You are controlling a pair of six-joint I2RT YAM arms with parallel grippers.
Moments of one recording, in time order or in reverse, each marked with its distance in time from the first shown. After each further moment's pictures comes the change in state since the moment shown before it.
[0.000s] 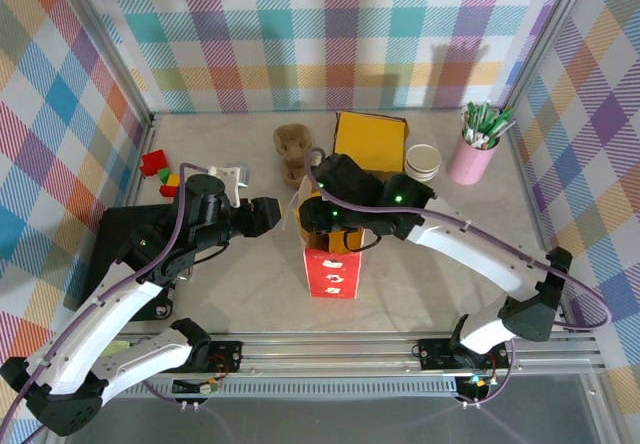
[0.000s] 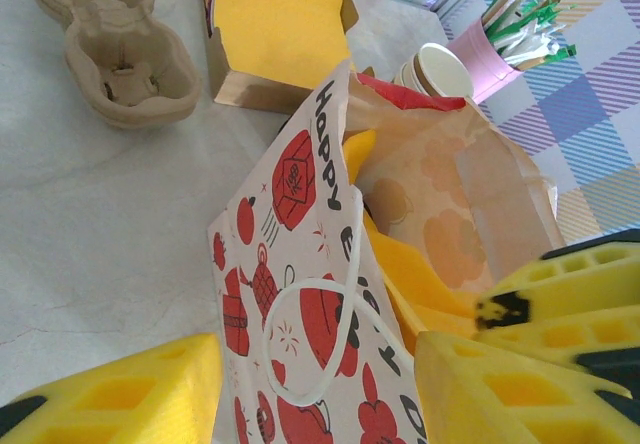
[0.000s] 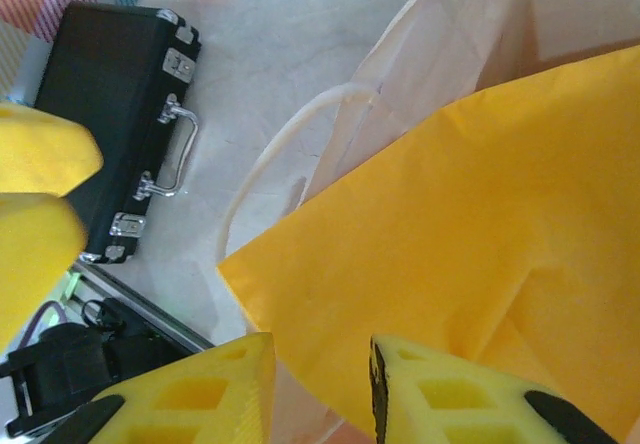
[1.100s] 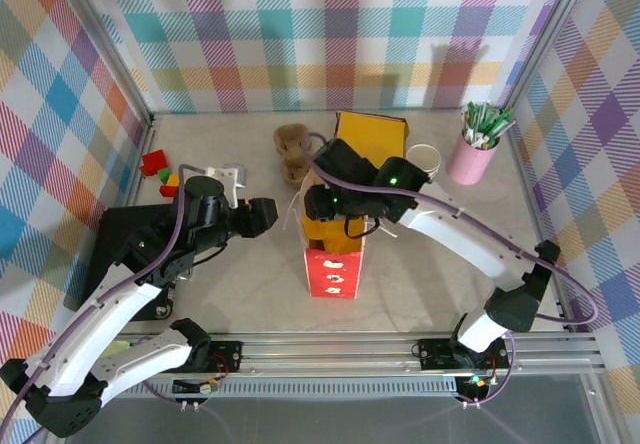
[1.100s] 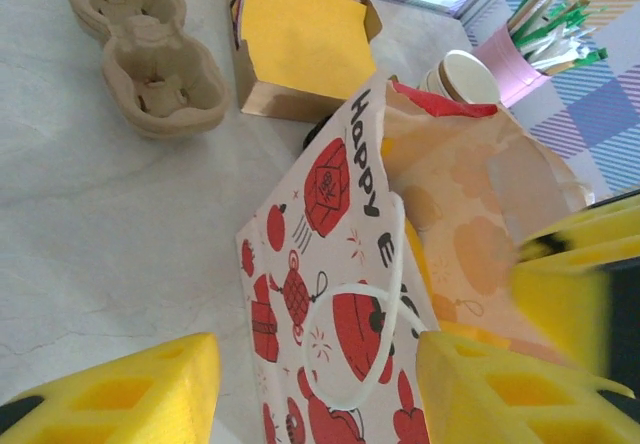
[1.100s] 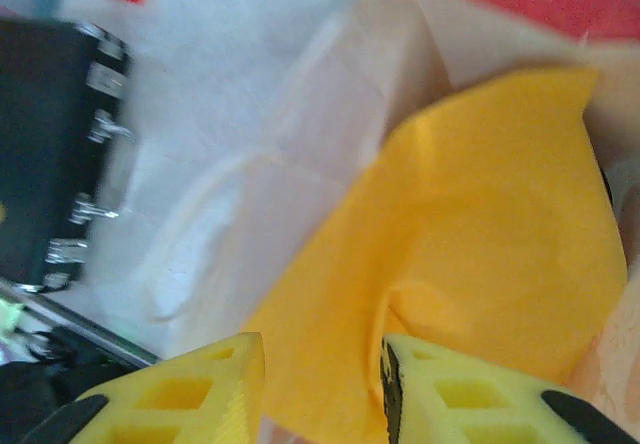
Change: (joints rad) left arm 0.000 -0.006 -0.003 -0.013 -0.064 0.033; right arm -0.048 0.075 0.195 -0.161 0.040 -0.019
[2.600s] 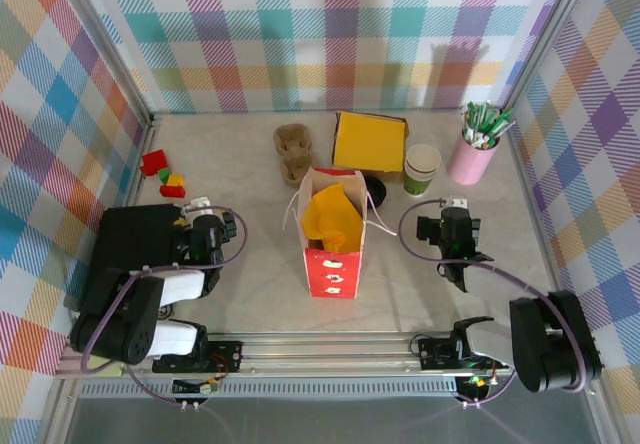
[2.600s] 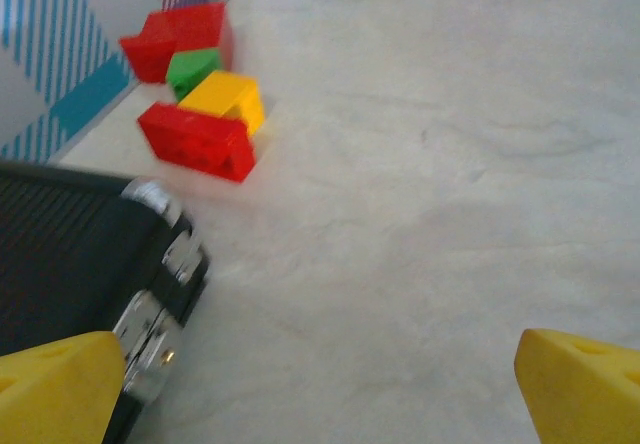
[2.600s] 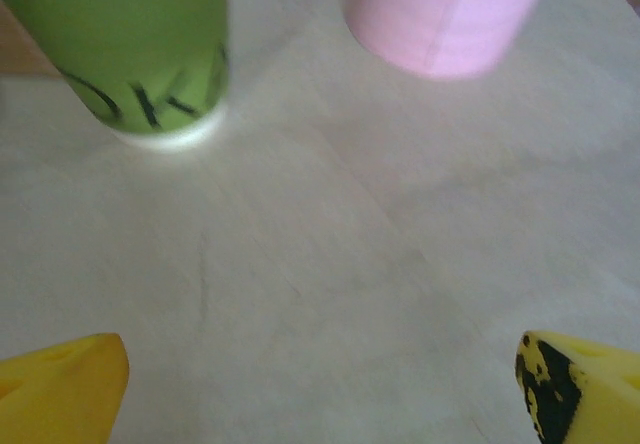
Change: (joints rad) left arm 0.455 0.464 -0.848 1.430 -0.520 0.415; right arm -0.804 -0.378 -1.496 1.423 0.182 -0.610
